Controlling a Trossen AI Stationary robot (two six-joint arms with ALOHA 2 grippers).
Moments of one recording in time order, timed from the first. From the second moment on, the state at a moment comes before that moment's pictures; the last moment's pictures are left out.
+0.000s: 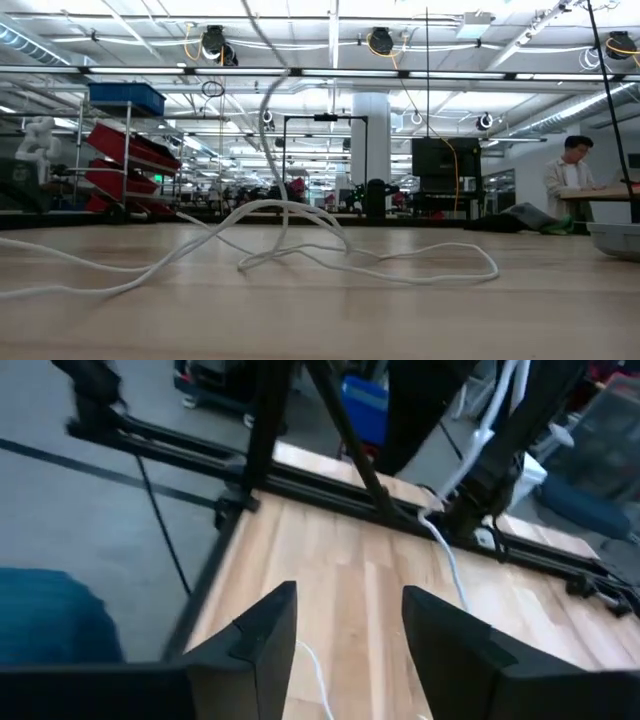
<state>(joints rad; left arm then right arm) -0.96 1.53 1.54 -0.06 -0.79 0.16 0.70 2.00 1.61 -0.03 0.70 0.02</state>
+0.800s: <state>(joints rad) -0.96 1.53 1.54 -0.06 -0.75 0.17 0.56 2.06 1.61 -0.13 0.71 0.03</state>
